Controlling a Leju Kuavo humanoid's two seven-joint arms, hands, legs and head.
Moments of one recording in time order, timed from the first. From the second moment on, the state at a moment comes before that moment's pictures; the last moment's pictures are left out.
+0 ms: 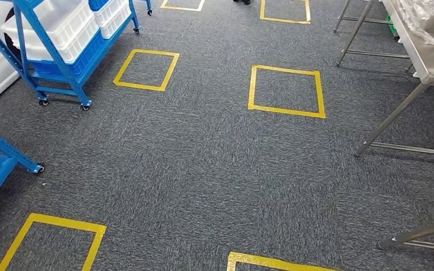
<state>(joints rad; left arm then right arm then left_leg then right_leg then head) -0.02 -0.04 0.49 -0.19 -0.66 0.13 -0.26 0.01 -0.02 -0.28 -0.18 0.29 -0.23 0.00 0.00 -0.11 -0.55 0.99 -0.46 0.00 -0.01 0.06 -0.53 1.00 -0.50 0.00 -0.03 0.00</state>
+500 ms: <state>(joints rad) -0.02 -0.04 0.49 -0.19 -0.65 0.13 -0.26 0.01 -0.02 -0.28 -0.18 0.31 -0.23 0.00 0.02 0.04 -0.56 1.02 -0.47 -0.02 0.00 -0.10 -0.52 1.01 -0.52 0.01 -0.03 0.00</state>
